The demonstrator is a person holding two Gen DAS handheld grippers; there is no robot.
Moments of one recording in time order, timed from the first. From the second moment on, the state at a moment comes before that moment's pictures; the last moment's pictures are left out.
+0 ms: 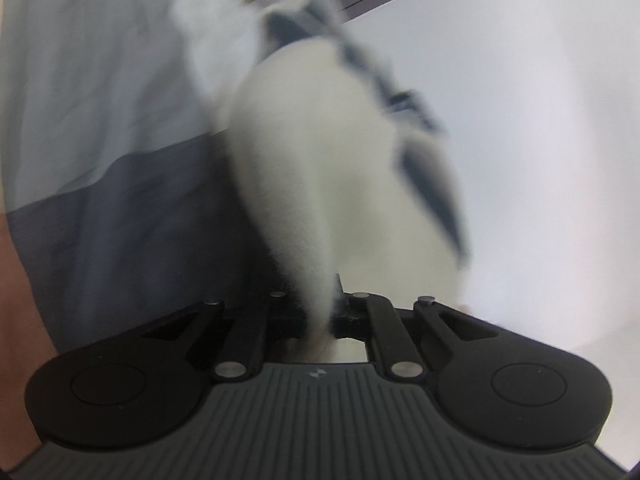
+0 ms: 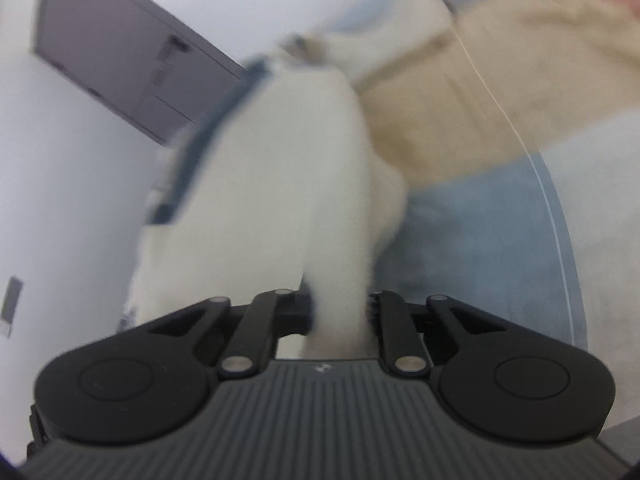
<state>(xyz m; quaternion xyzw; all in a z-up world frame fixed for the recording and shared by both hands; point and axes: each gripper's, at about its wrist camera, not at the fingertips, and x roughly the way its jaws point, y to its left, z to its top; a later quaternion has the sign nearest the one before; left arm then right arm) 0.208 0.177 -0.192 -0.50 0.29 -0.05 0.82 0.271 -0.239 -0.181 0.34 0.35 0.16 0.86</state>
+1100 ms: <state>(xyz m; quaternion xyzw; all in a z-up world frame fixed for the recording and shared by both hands) 0.117 0.181 0.243 -0.39 -0.08 -0.23 0.89 0.125 -0.266 0.248 0.30 0.00 0.37 0.88</state>
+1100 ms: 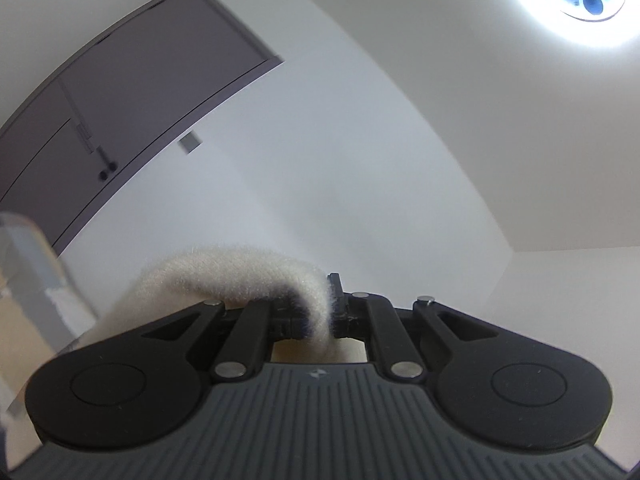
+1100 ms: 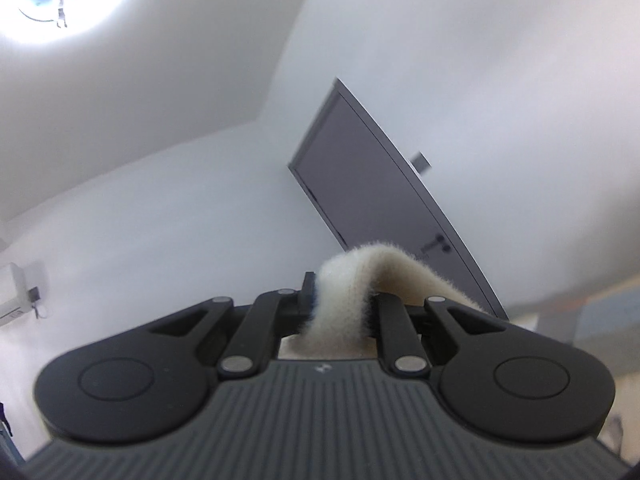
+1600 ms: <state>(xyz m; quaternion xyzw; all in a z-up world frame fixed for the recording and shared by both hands) 0.275 0.159 0.245 -0.34 -0.01 -0.19 0.92 0.217 -0.268 0.259 0.24 0.03 0.28 0.93</state>
